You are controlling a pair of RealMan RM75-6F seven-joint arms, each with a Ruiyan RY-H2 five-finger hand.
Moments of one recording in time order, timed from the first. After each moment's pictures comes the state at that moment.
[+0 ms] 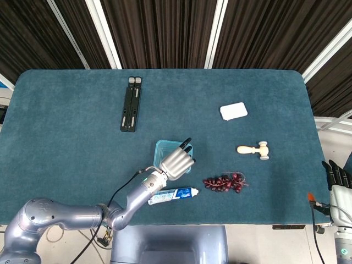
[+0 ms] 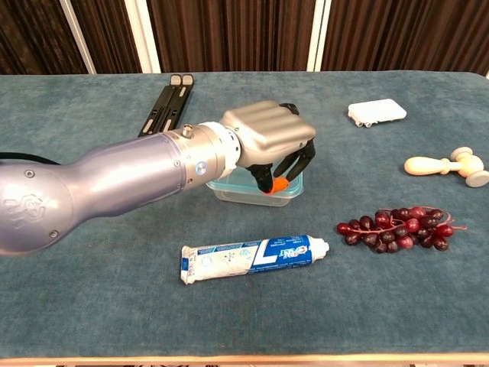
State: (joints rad) left arm -1.14 -1.86 -0.16 -1.29 1.03 0.85 0.73; right arm 0.02 -1.10 0.12 -1.74 -1.29 1.46 -0.05
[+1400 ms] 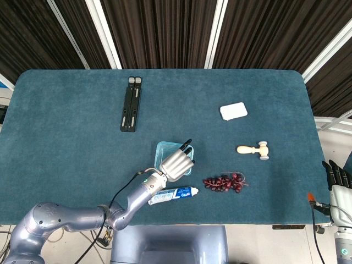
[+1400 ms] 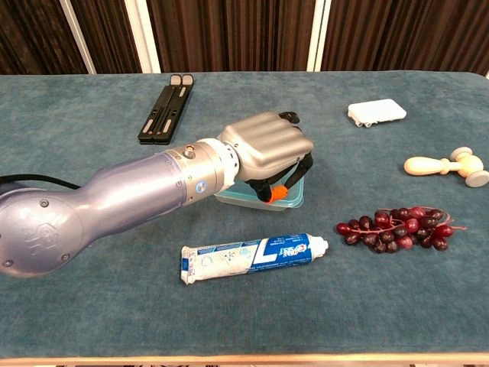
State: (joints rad) left arm -1.10 -1.93 -0.12 -1.16 1.09 0.84 0.72; right arm 0.02 -1.09 0.12 -1.75 -1.29 1.46 -0.04
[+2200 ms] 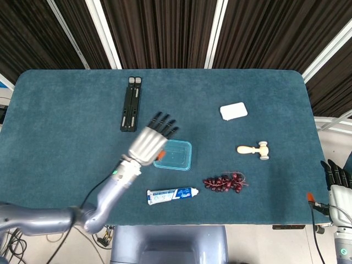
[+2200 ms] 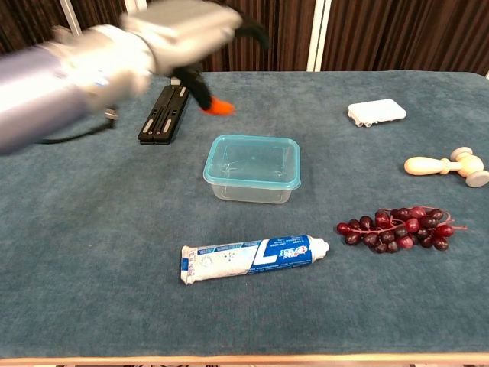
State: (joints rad) left arm -0.93 -1.57 -0.23 -1.65 1.08 1.14 0.72; right arm 0.02 -1.10 0.11 -1.73 -1.32 1.47 -0.05
